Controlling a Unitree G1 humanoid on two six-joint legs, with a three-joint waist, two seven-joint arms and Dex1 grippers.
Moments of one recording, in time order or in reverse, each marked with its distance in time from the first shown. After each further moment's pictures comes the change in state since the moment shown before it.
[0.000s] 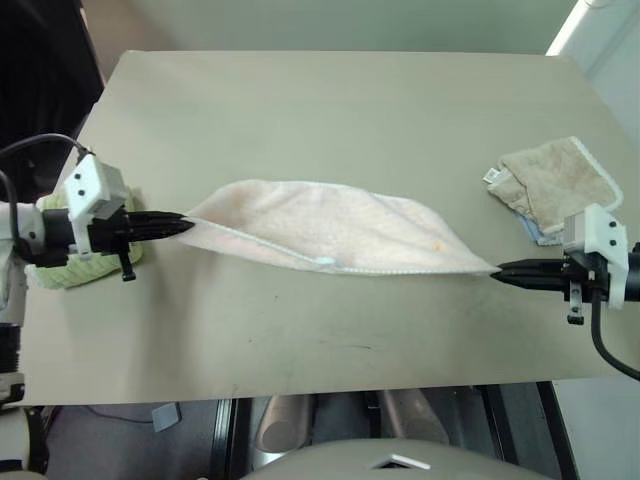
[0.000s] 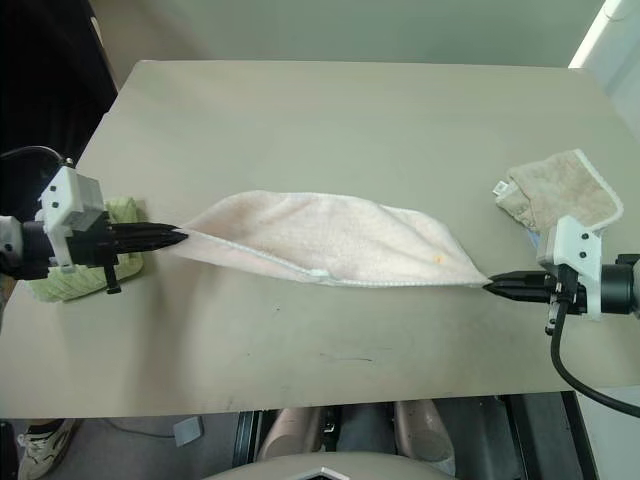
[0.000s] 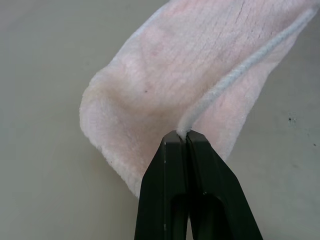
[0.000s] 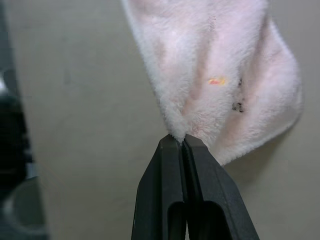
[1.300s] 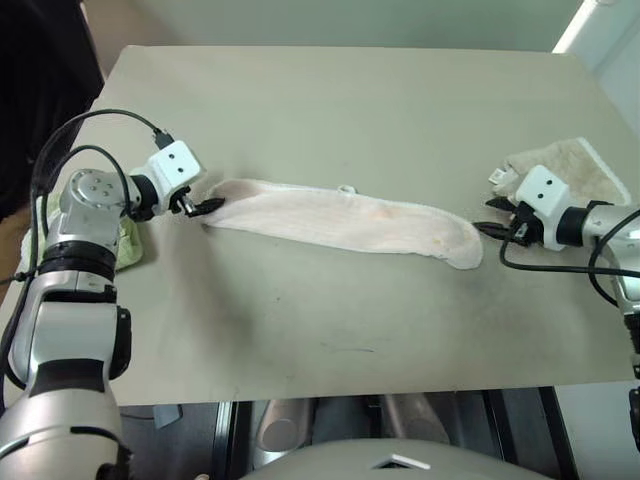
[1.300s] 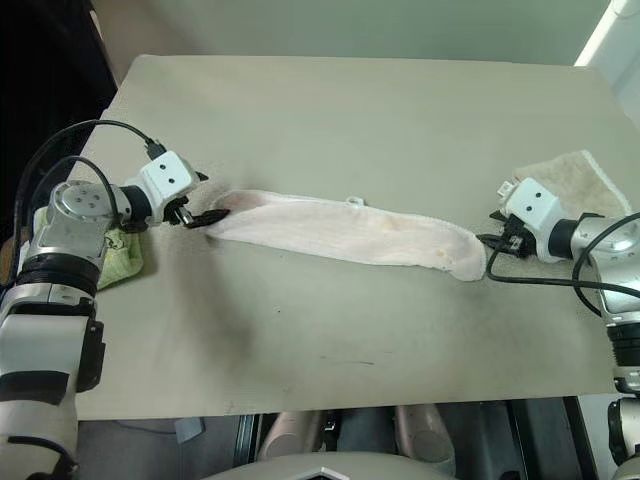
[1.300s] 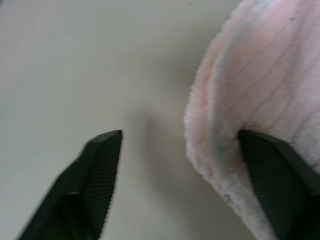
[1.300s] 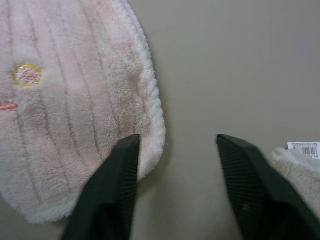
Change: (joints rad) left arm -0.582 -0.304 -0.329 0.861 0.564 -0.529 0.481; right arm -0.462 0.217 0.357 0.523 -0.437 -0.269 -0.292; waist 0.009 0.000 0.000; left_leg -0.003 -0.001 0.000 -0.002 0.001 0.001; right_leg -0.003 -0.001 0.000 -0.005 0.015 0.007
